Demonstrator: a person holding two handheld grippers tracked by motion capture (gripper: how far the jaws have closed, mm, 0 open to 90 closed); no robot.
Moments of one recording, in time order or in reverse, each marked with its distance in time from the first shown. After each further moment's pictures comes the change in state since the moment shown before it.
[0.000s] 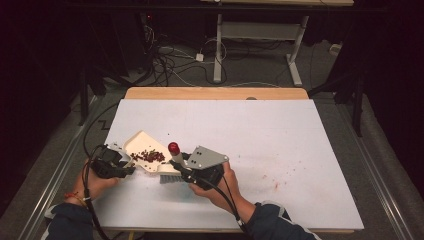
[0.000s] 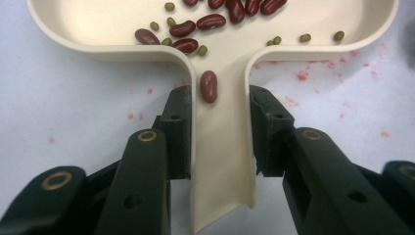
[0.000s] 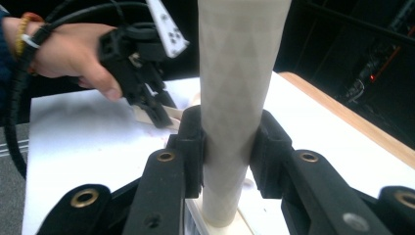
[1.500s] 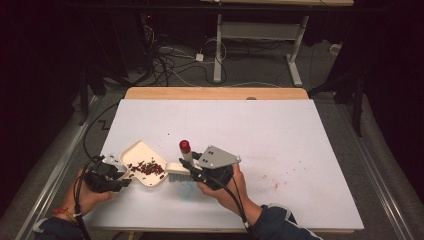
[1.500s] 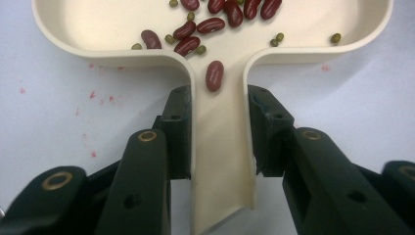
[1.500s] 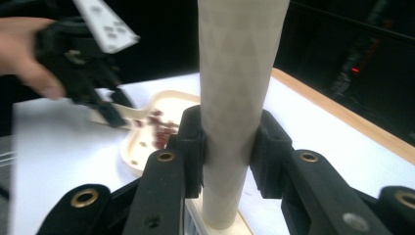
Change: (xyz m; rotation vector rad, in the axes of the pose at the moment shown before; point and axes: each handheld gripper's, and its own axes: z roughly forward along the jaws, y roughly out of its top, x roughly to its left) left arm -0.026 -0.023 -0.020 0.029 0.009 0.071; right arm -0.011 -0.010 -0.016 -0.013 -0.055 0.048
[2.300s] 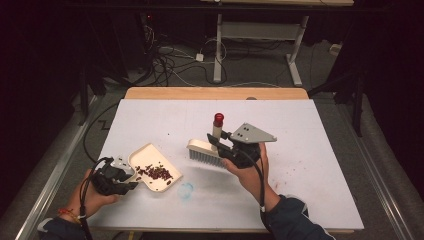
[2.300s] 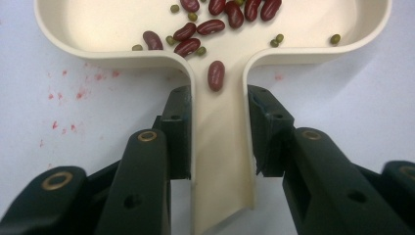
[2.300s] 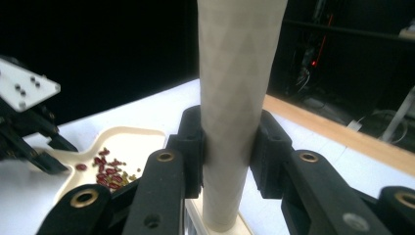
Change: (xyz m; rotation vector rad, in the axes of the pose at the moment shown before) left arm -0.020 0.011 0.000 0.012 -0.022 0.090; right arm -0.065 0.002 -0.033 -0.068 -0.114 0.156
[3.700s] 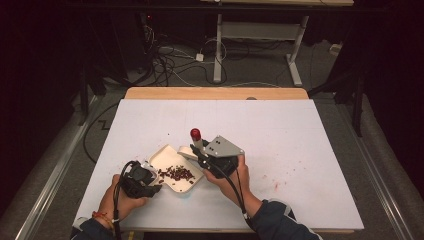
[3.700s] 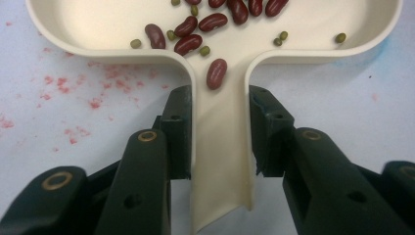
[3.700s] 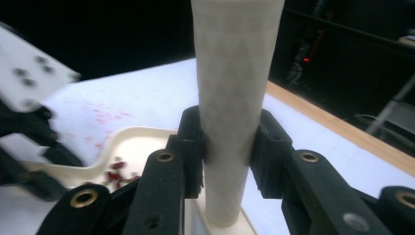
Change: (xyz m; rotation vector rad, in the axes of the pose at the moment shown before) left arm -0.050 0.041 0.027 0.000 -0.014 -0.100; right arm 0.045 -0.019 0.036 0.070 -0.053 -0.129
